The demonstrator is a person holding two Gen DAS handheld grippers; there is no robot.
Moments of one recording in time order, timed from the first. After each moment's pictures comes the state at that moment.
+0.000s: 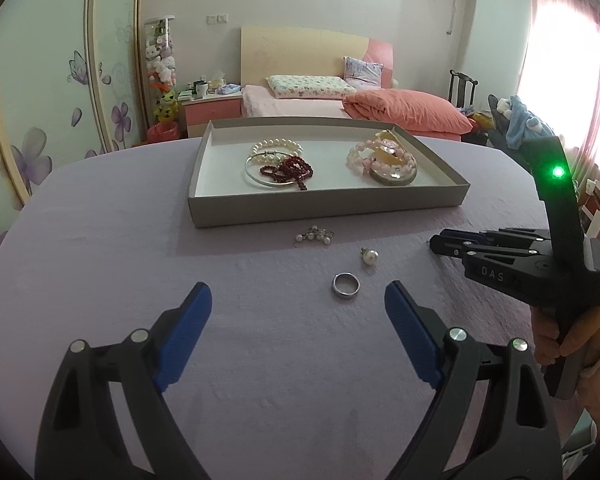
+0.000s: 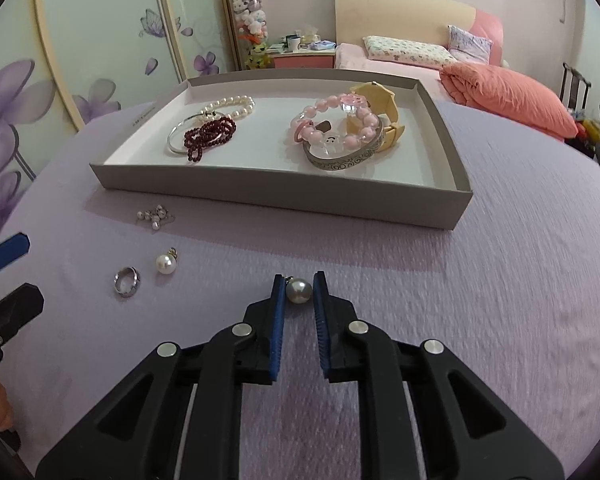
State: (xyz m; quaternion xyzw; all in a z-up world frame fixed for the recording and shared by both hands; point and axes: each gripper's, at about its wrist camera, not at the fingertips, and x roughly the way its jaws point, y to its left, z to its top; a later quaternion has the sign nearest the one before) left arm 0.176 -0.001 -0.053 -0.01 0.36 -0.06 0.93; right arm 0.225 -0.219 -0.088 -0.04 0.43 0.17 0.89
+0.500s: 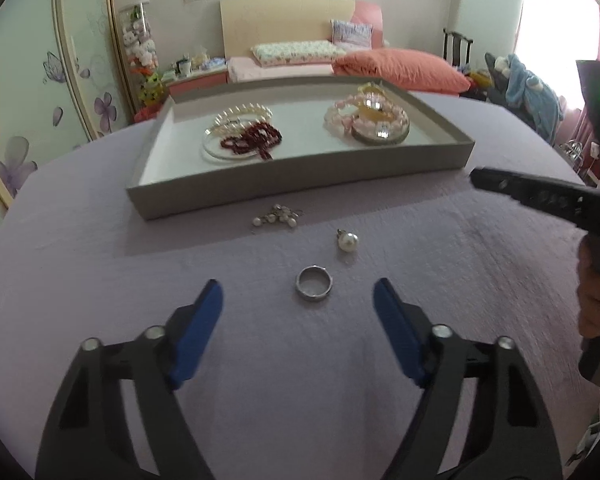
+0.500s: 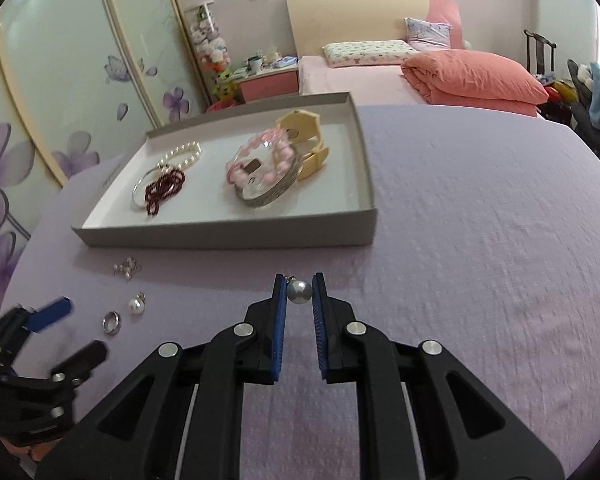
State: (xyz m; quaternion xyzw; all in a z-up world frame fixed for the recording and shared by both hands) left arm 0.217 -0.041 -0.081 0.03 0.43 -0.07 0.90; right arm 0.243 -0.271 -0.068 0.05 0.41 0.13 0.90
